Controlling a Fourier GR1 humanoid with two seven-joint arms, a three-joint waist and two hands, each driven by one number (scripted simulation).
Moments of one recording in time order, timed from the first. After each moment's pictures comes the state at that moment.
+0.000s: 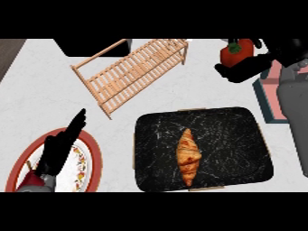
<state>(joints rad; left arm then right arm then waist) -0.01 0.21 -0.09 -1.38 -0.04 -0.05 0.05 -0.81 -0.33 0.01 -1.42 0.62 0.31 0.22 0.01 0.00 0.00</state>
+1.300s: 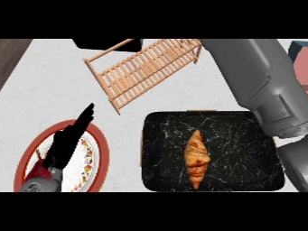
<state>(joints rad) -0.06 0.18 -0.11 -1.38 -0.08 -0.08 0.05 -1.48 -0.15 -0.06 -0.40 0.82 -0.04 0.07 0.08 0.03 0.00</state>
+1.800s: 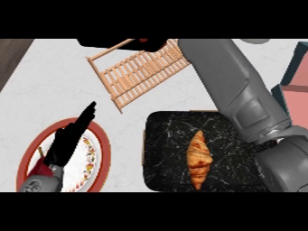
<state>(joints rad) -0.08 0.19 -0.11 -1.37 -0.07 -0.09 0.06 -1.49 -0.05 -0.24 -0.25 0.64 0.00 0.04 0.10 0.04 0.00</state>
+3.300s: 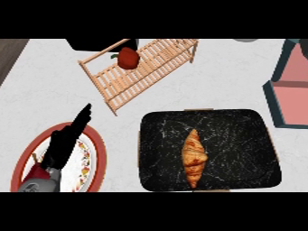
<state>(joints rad) -0.05 0.18 -0.08 -1.37 -0.08 -0.08 0.05 -1.32 -0.47 -0.67 -0.25 0.28 -0.08 -0.14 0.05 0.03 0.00</state>
